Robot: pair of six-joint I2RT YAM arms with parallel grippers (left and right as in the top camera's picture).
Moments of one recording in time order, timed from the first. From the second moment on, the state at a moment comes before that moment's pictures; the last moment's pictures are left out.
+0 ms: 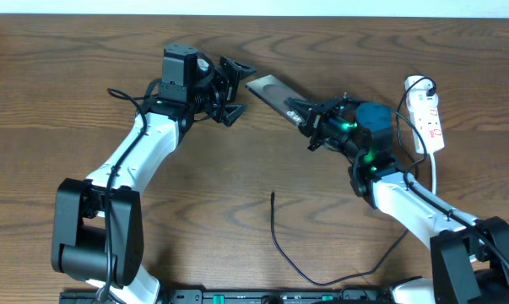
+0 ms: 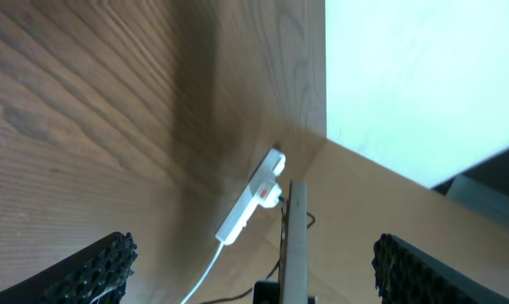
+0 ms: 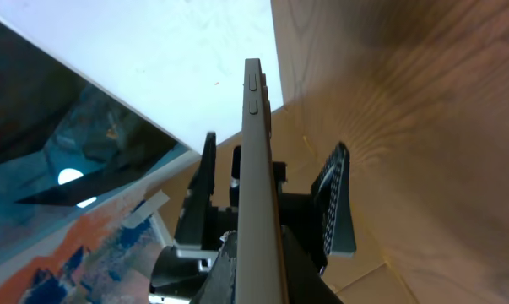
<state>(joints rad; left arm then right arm) -0.21 1.77 1.19 -0.08 0.66 -1.44 0.32 1.56 0.70 0.66 -0.54 1.94</state>
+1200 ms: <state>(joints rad) -0.32 1.77 1.19 -0.02 0.59 -1.50 0.44 1.56 0.70 0.71 -0.37 2.04</state>
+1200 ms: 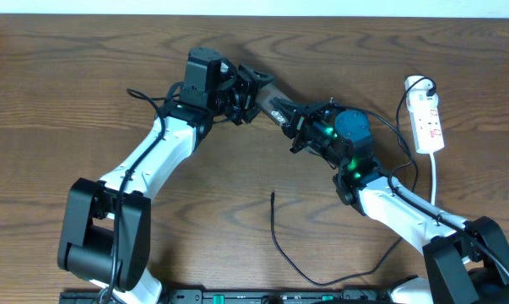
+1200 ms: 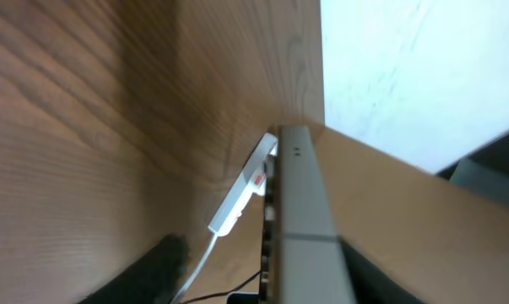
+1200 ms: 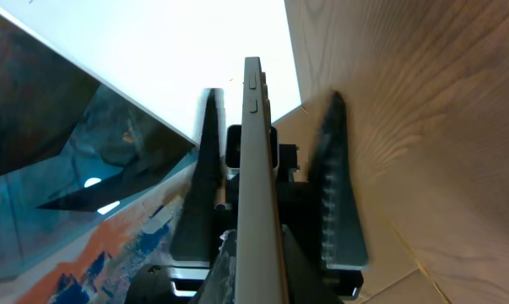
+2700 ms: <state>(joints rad) 0.05 1.77 1.19 -0.03 0.78 -1.39 0.40 1.56 0.69 0.75 -0.36 1.64</state>
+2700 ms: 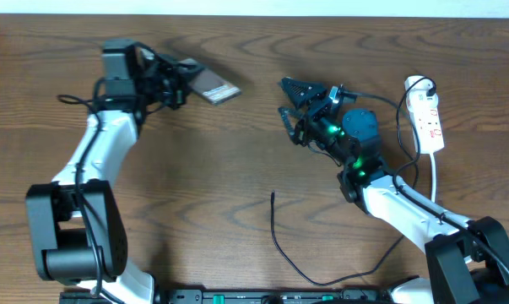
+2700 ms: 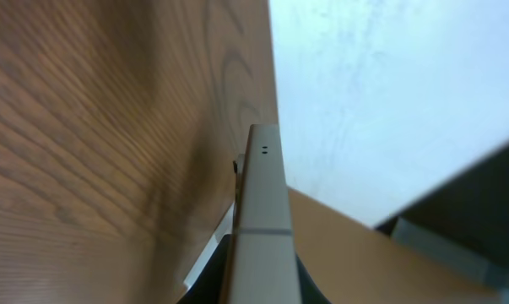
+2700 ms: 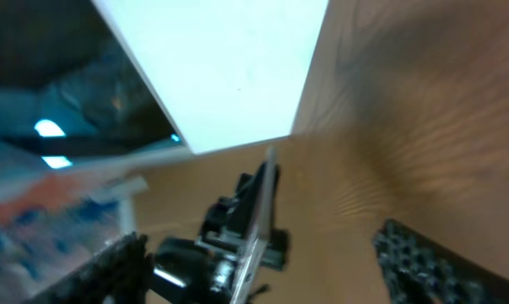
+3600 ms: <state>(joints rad) 0.26 1.77 1.19 -0.03 1.15 -0.88 0.46 1.56 1.20 -0.66 -0.50 0.51</state>
